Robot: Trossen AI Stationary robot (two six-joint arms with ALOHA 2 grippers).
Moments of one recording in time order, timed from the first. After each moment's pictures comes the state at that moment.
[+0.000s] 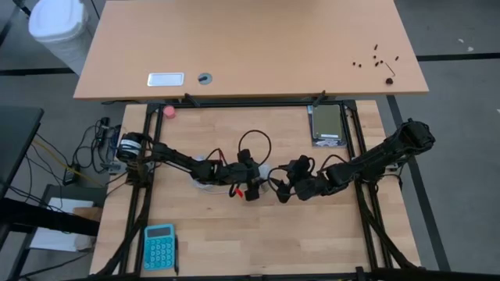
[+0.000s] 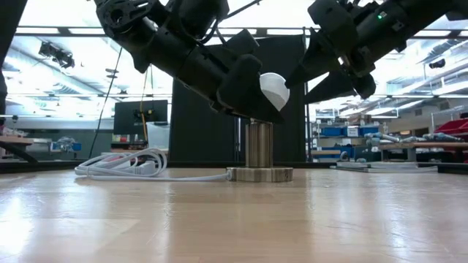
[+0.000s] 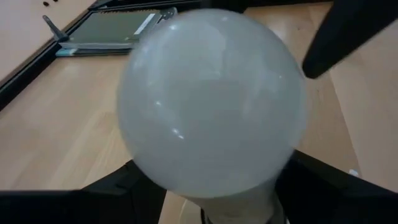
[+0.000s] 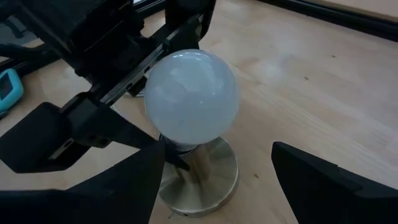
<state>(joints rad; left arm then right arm) -0.11 1.84 0.96 0.40 -0.35 -0.03 0.36 1.44 0.73 -0.03 0.73 0.77</state>
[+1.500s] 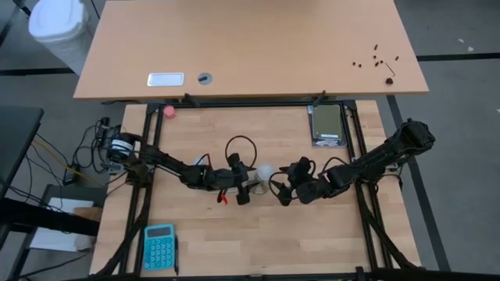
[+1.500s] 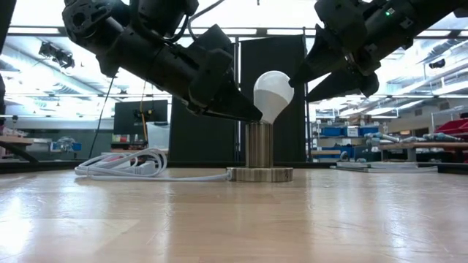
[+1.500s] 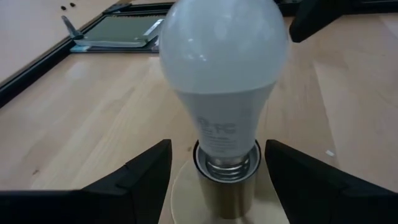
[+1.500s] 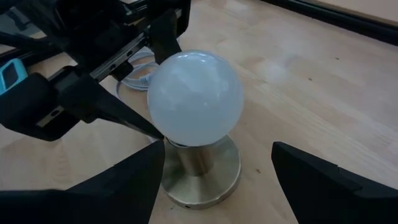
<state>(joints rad) -0.17 1.76 0.79 0.56 -0.43 -0.09 0.39 1.44 0.73 -0.04 0.75 0.76</state>
